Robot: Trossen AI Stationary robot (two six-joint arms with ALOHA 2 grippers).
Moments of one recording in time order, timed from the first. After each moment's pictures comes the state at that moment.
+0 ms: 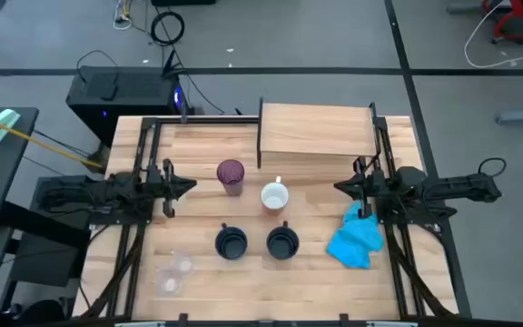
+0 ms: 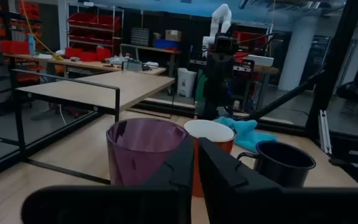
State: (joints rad) left arm -0.06 0.01 0.01 0.08 -0.26 -0.12; right arm 0.05 0.10 0.02 0.20 0.07 -0.03
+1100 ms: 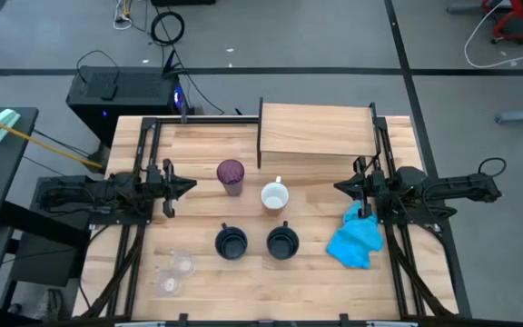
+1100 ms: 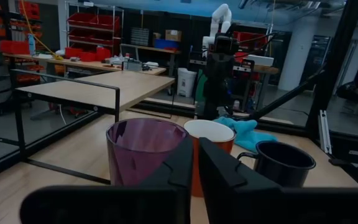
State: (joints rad) left arm -0.06 0.01 0.01 0.08 -0.26 -0.12; right arm 0.05 0.10 0.02 0.20 0.07 -0.03
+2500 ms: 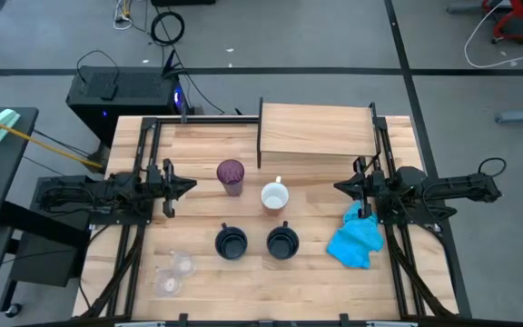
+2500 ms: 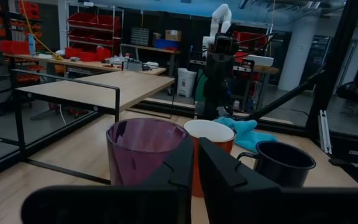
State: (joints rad) left arm -0.06 0.01 0.01 0.08 -0.26 -0.12; right arm 0.05 0.10 0.02 0.20 0.07 -0.03
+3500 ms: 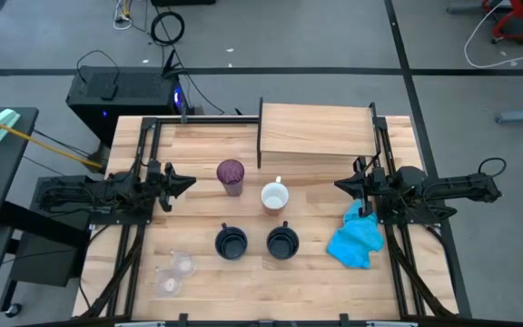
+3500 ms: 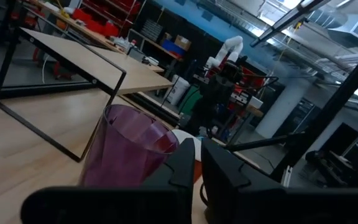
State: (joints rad) left arm -0.06 0.01 0.01 0.11 -0.30 -0.53; right arm 0.05 0.10 0.02 0.22 0.10 0.06
